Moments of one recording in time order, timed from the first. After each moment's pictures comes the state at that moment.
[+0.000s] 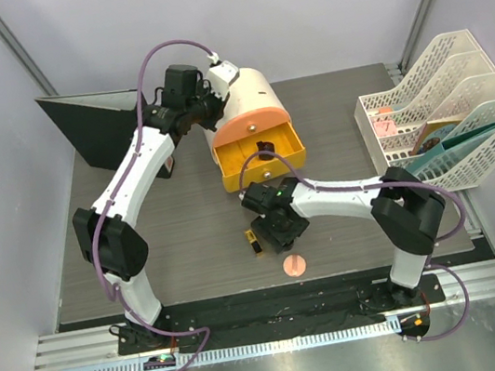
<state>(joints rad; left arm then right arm) -0.47 1.84 1.87 -0.62 0.20 0.36 0.96 1.73 1.14 -0.80 0.10 0.35</state>
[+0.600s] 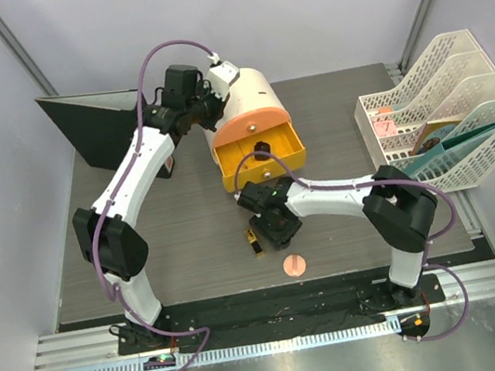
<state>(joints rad) -0.47 1.84 1.87 -0.62 0.20 0.37 0.96 1.79 1.17 -0.76 0.10 0.31</state>
